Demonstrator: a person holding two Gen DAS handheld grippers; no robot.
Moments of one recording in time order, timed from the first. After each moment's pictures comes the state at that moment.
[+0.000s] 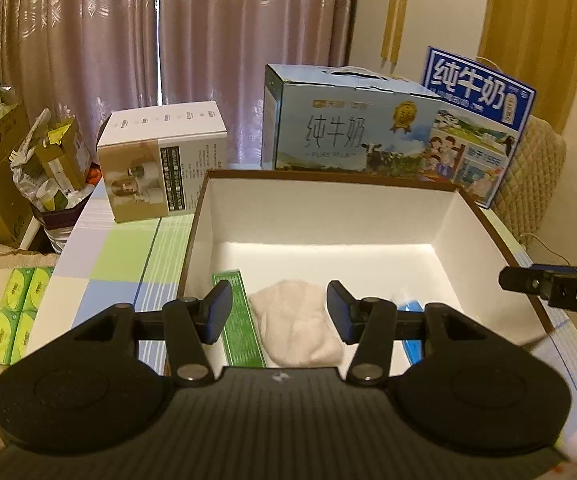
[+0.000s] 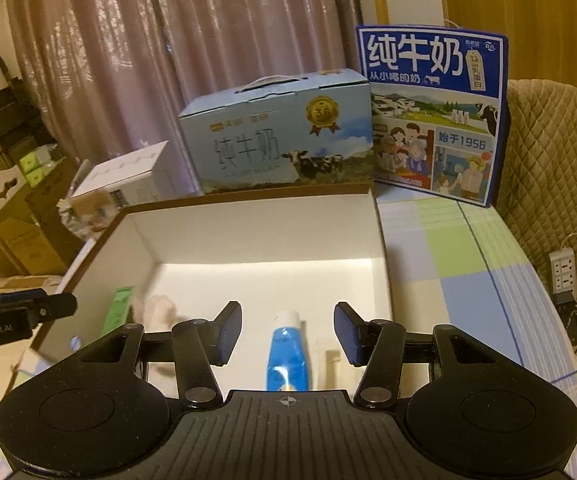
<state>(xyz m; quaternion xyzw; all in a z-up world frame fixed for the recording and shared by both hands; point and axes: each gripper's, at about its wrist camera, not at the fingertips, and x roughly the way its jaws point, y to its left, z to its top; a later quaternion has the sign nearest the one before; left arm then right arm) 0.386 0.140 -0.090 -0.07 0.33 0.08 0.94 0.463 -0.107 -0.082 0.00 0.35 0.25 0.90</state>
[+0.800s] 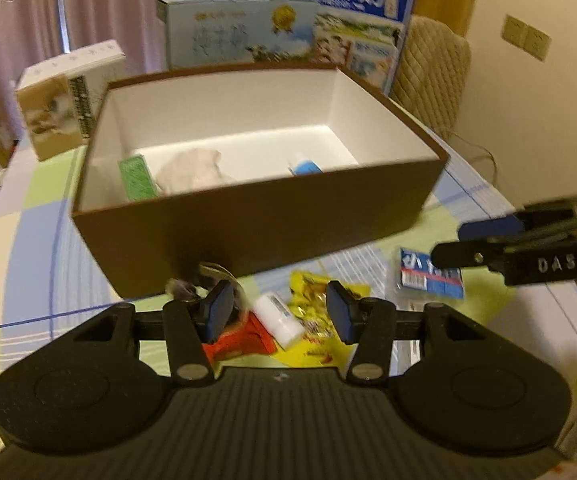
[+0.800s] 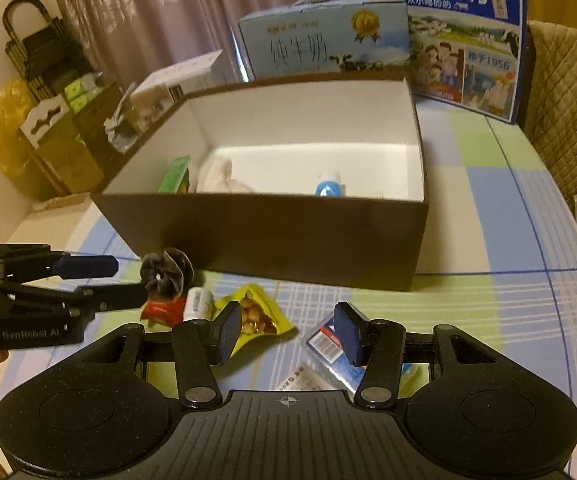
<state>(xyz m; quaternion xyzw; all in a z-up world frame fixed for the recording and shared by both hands) 0.306 0.087 -0.133 -0.01 0.41 -0.07 0.91 0.372 -0.137 -0.124 -0.03 0.43 0.31 0.85</state>
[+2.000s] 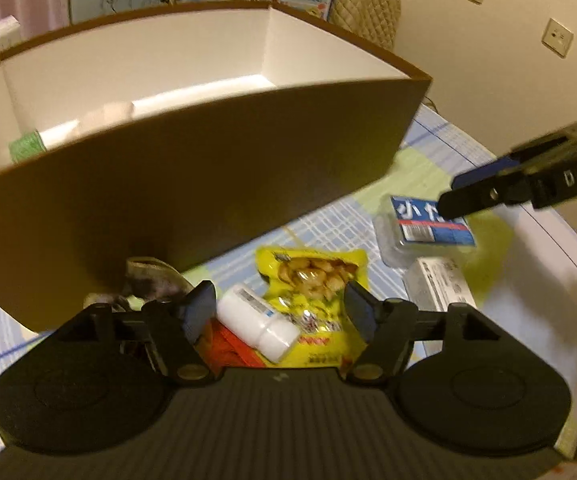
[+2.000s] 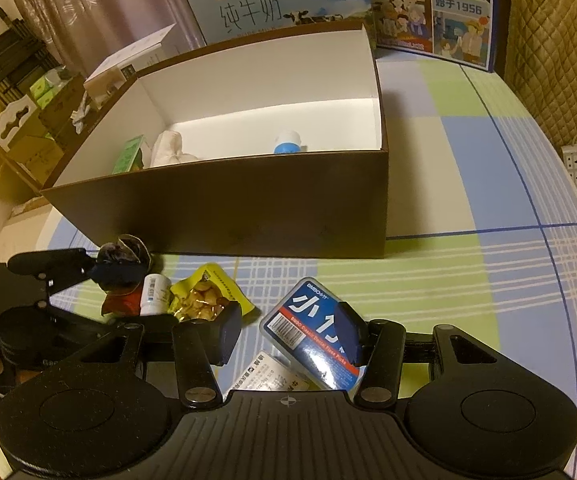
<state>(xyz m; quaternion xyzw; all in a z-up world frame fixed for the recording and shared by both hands) 0.351 0.095 -0.201 0.02 0.43 -0.20 0.88 0.397 -0.151 -0.152 -0.01 0.48 0.27 0.83</state>
